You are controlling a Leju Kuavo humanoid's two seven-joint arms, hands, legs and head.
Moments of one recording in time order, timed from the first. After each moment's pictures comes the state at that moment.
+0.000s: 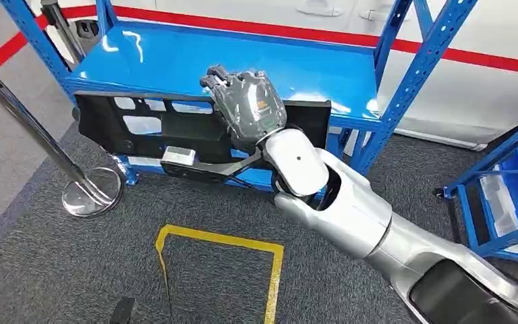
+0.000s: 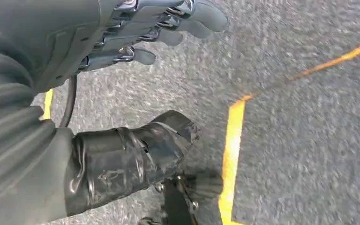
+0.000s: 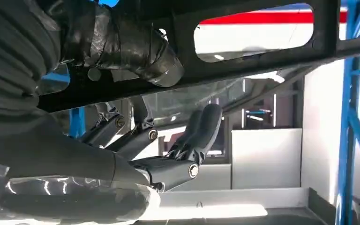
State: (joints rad) left arm -0.10 0.02 -0.31 -0.22 0.35 0.24 -0.23; right arm -1.01 0.00 0.93 -1.32 0.93 -0.04 0.46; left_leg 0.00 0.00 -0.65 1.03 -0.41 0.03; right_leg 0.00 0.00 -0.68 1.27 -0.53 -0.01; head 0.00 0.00
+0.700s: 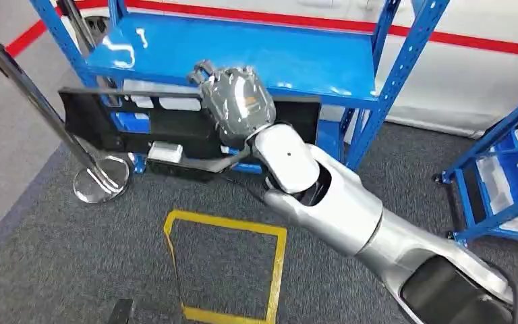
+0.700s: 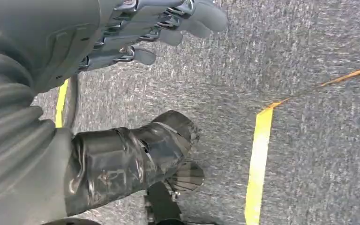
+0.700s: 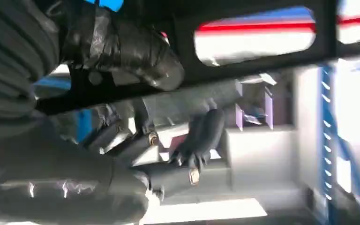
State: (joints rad) left arm -0.10 0.05 -0.31 -0.22 0.36 0.23 -0.24; right arm -1.03 0.04 0.93 -1.28 0.91 -0.06 0.44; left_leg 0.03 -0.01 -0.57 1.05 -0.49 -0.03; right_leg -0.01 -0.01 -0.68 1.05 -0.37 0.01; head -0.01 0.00
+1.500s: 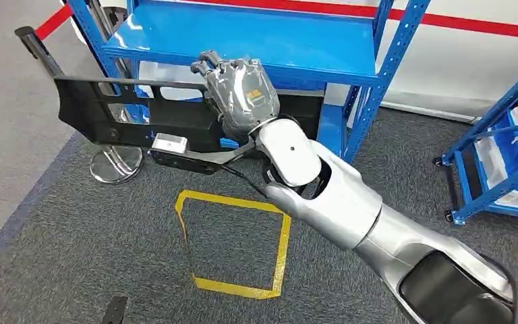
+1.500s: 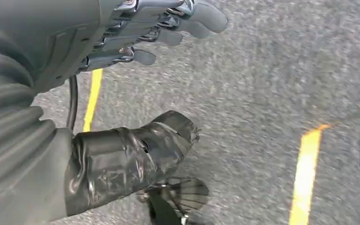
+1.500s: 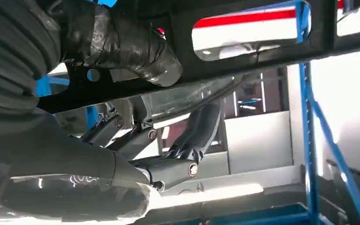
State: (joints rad) left arm -0.10 0.07 -0.31 -0.22 0.37 0.24 -0.24; right arm -1.04 0.05 0.93 -1.22 0.89 -0.14 0.43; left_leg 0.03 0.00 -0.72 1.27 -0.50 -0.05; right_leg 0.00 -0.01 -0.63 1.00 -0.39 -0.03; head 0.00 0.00
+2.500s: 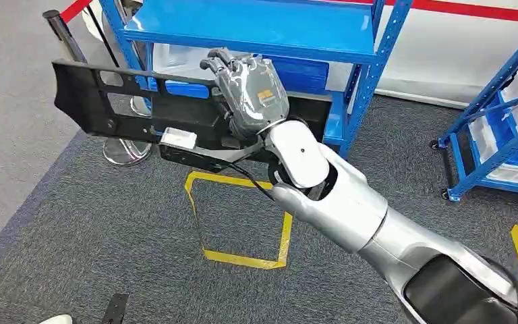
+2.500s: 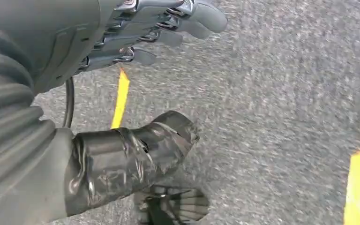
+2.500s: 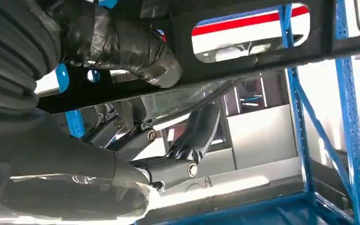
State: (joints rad) left arm -0.10 0.07 -0.31 -0.22 0.37 0.28 -0.26; right arm -1.03 0.04 0.92 -1.24 0.85 -0.20 0.43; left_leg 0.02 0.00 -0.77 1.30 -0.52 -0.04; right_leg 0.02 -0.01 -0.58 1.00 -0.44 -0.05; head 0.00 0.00
